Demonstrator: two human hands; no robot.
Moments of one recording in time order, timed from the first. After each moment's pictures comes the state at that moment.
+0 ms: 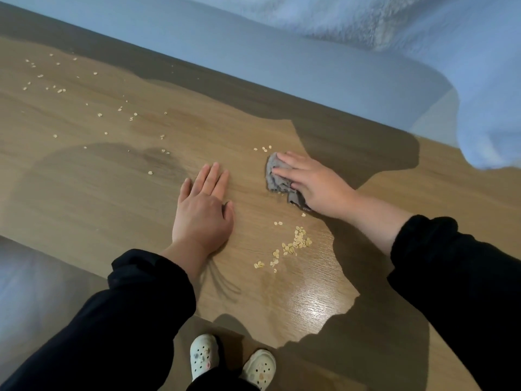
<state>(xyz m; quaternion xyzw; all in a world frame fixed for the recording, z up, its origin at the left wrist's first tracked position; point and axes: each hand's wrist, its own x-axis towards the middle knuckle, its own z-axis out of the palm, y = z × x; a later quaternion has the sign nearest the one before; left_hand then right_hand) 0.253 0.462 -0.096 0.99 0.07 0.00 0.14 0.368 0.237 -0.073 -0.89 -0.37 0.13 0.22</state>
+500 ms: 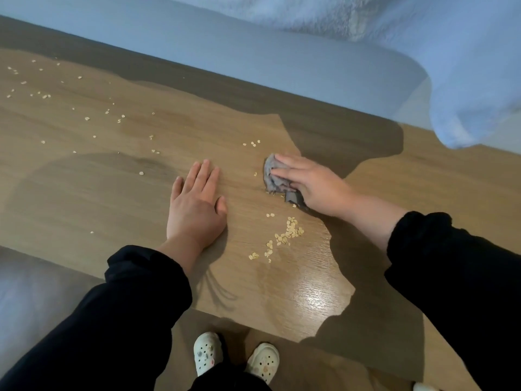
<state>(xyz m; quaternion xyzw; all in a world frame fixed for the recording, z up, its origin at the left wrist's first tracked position) 0.254 0.462 -0.095 0.99 0.07 0.00 0.14 0.352 0.221 -0.068 -0.90 -0.34 0.14 0.23</state>
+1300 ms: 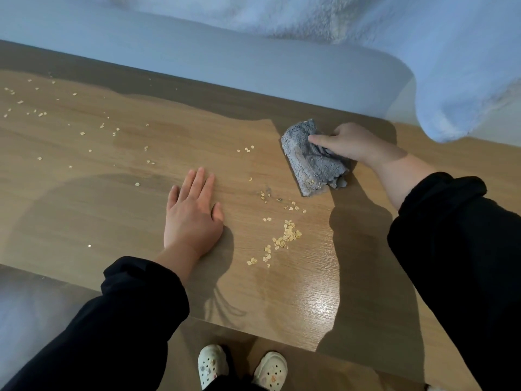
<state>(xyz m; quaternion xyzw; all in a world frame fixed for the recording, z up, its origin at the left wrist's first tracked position) 0.254 0.462 -0.092 0.99 0.08 -0.01 0.15 0.418 0.189 -0.023 -0.94 0.02 0.24 0.24</state>
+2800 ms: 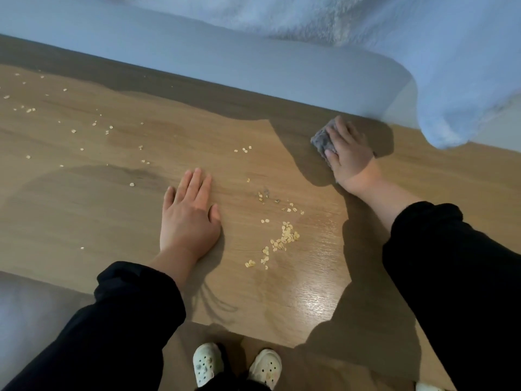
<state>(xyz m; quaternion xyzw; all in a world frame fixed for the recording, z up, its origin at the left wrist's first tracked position) 0.253 0.462 -0.095 0.99 0.07 0.00 0.15 0.399 0.161 -0.076 -0.98 -0.14 0.05 0.10</state>
